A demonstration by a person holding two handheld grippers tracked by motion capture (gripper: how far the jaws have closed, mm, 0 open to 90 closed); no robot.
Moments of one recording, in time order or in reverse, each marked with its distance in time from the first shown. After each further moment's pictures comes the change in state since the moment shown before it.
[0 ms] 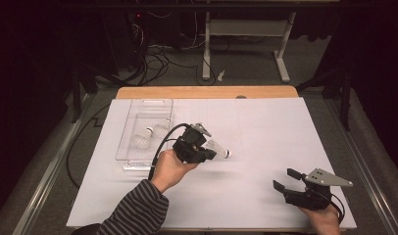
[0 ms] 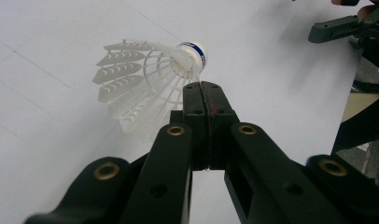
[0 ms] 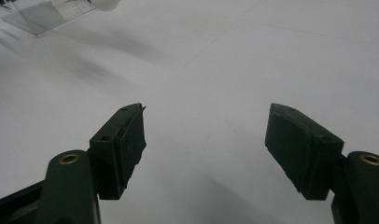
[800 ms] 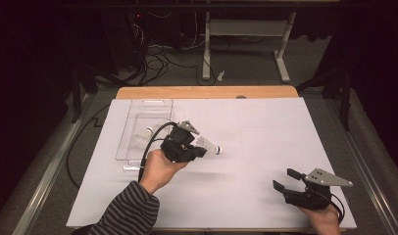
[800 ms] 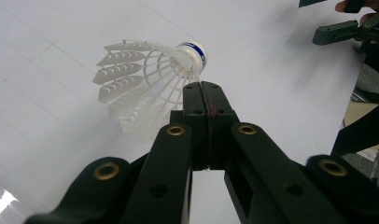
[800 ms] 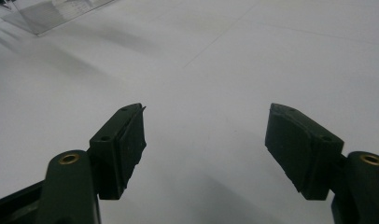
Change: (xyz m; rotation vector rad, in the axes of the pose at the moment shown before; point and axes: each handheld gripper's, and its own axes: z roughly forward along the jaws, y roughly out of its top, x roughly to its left) left arm 0.005 -0.013 -0.025 -0.035 0.035 -0.027; right arm 0.000 0.000 0.000 0.001 0.001 -0.001
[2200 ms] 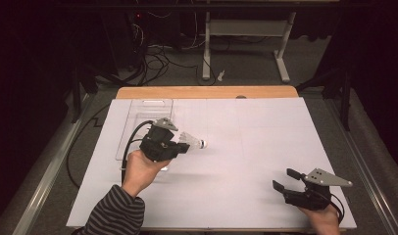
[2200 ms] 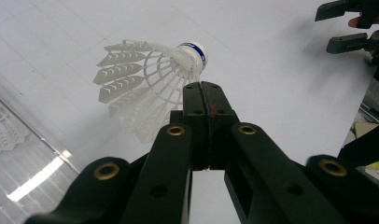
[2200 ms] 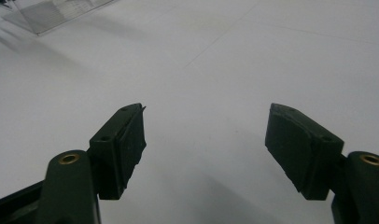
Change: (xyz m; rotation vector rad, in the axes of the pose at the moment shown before) left arm 0.014 -0.022 -0.041 -0.064 0.070 -0.059; right arm 0.001 0.000 0.000 0.001 0.001 -0.002
